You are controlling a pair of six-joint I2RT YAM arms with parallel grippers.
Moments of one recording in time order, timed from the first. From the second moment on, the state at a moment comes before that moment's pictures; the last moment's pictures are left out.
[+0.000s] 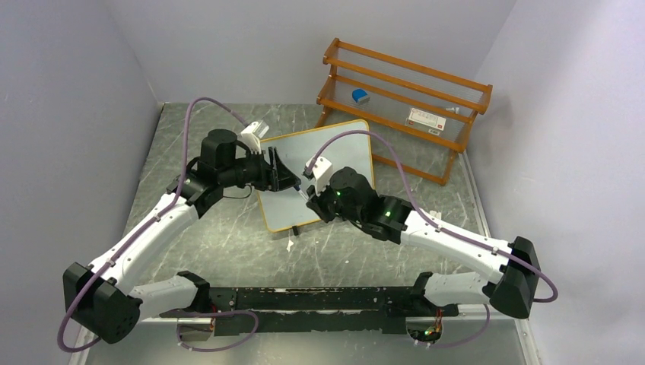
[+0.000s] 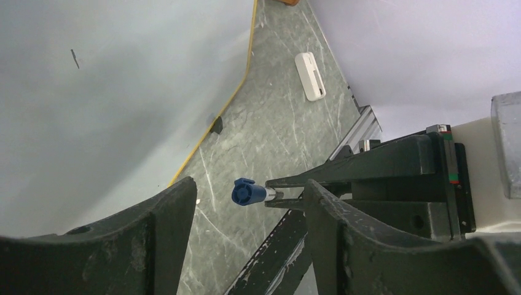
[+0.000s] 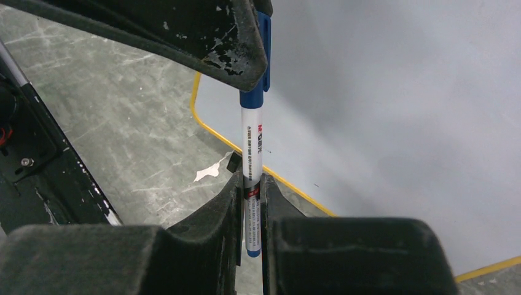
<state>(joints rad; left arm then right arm) -0.49 1.14 0.99 -0.29 0.51 -0.54 1.01 1.20 0.98 -0.27 0.09 0.04</state>
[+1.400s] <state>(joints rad) -0.45 0.85 0.64 0.12 0.40 -1.06 0.74 0.98 0.64 0.29 -0.21 0.39</state>
